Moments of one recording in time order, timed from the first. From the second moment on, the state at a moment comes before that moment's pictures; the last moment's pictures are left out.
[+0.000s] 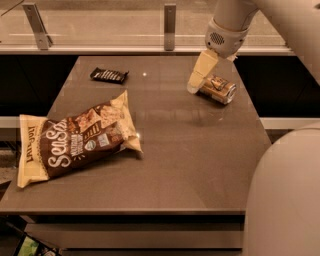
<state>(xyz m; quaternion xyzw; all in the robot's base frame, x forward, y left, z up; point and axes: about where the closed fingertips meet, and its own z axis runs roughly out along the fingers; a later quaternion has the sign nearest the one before) 0.641 -0.153 0.897 -0.40 0.91 0.01 0.09</state>
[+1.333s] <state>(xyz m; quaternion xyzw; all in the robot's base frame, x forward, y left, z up) 0.660 -0.158 0.871 -0.40 0.91 0.03 0.07</state>
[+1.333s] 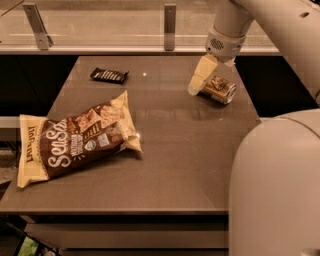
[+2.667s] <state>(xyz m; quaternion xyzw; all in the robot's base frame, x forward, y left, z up) 0.682 -0.180 0.828 -0.36 0.93 -0.01 0.04</state>
